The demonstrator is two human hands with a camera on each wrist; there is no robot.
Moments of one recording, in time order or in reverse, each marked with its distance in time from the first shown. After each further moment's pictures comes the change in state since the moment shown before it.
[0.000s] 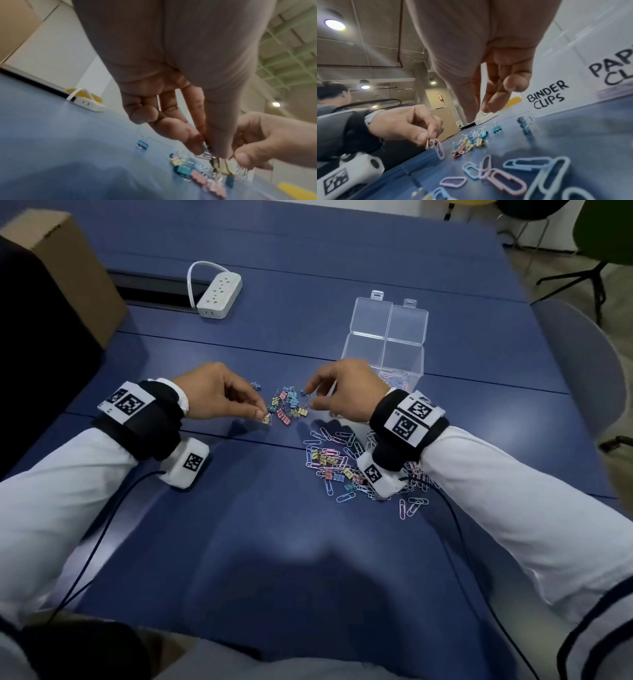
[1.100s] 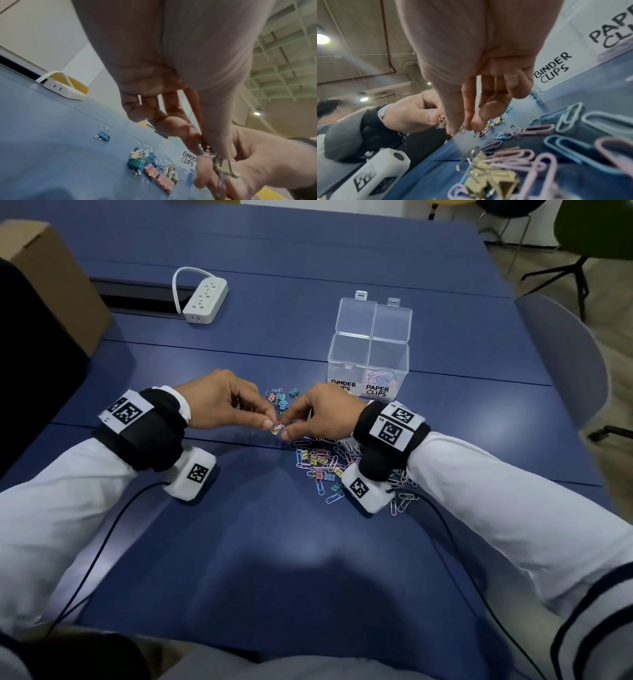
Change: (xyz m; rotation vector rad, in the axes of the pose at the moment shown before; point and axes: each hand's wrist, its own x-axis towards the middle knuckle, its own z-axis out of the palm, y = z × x) left_hand 0.004 0.027 0.010 -0.038 -0.054 0.120; right_hand -0.012 -0.007 0.016 0.081 -0.210 -0.047
